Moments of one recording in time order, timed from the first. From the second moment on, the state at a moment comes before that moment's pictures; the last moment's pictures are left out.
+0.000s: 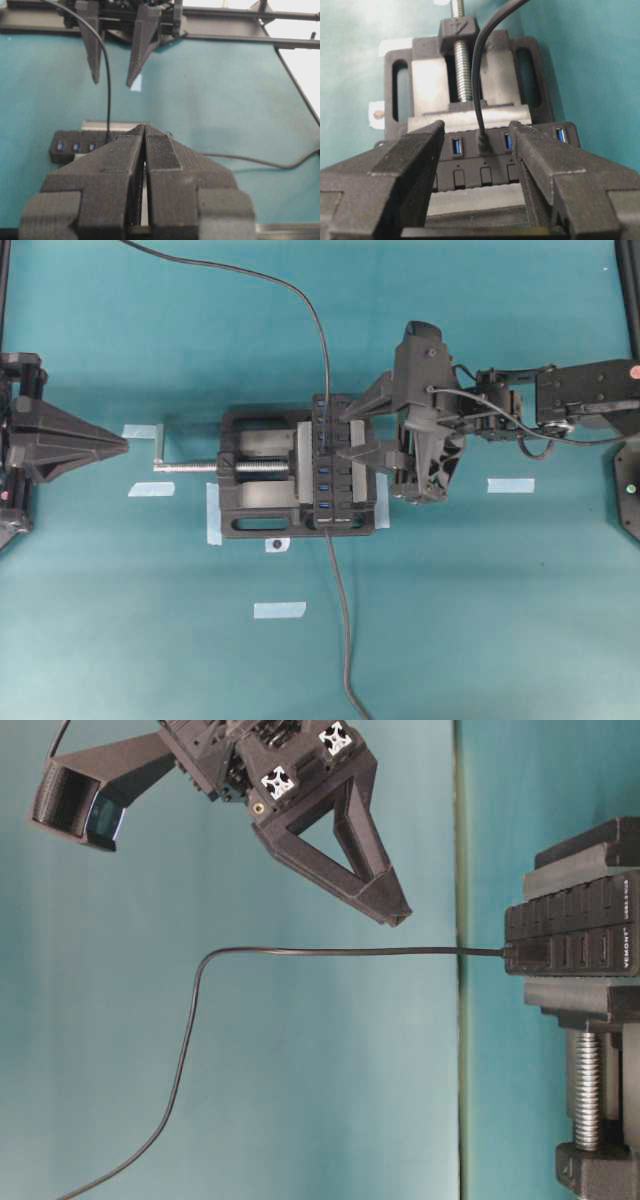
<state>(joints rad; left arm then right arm) 0.00 -0.97 1.20 0.00 -0.13 -0.05 -0.08 -0.15 0.72 -0.01 0.05 0.04</state>
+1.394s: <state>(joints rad) 0.00 -0.98 1.20 0.01 -0.13 -0.05 -0.07 -0.15 0.75 -0.01 0.06 0.04</state>
